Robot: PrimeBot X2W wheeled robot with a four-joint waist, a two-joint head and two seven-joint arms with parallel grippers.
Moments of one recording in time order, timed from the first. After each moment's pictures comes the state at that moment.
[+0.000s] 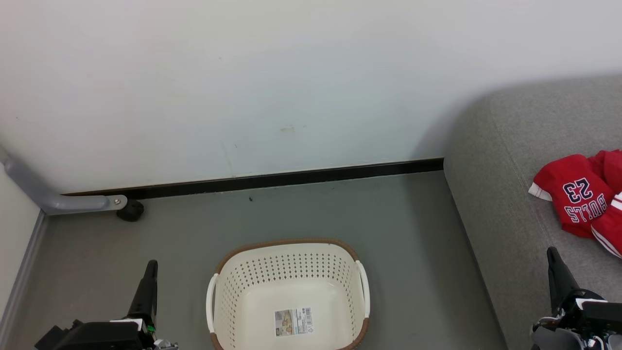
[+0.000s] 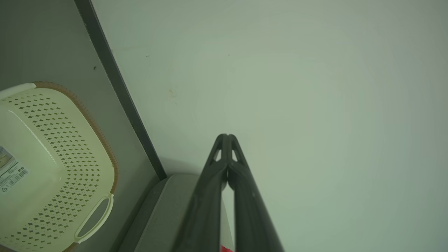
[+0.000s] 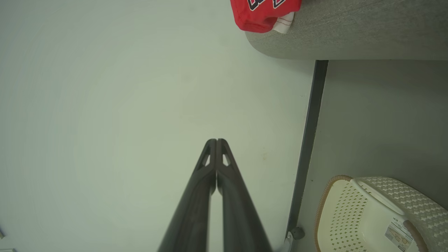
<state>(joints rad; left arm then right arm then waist) -0.08 0.04 0.09 0.30 -1.60 -0.12 0.11 -0.08 -0.04 -0.14 0.30 1.59 0.11 0.11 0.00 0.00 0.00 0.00</state>
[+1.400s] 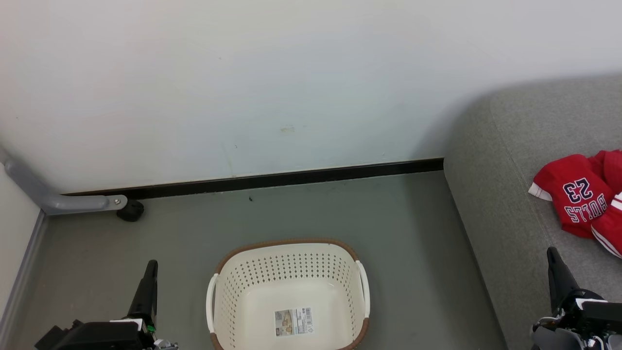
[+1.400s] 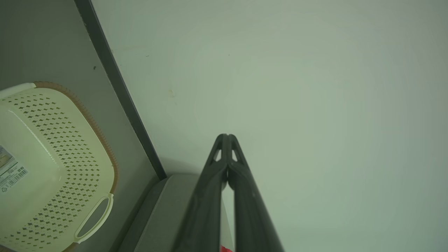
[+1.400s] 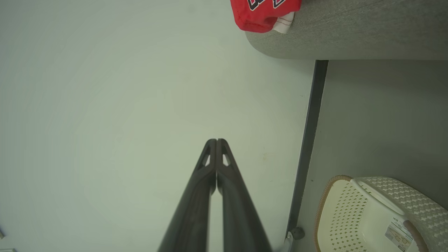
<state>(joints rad) -0.08 0.04 0.09 0.30 -1.60 -0.12 0.11 -0.08 -0.04 -0.14 0.30 1.59 0.11 0.11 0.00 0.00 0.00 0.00</state>
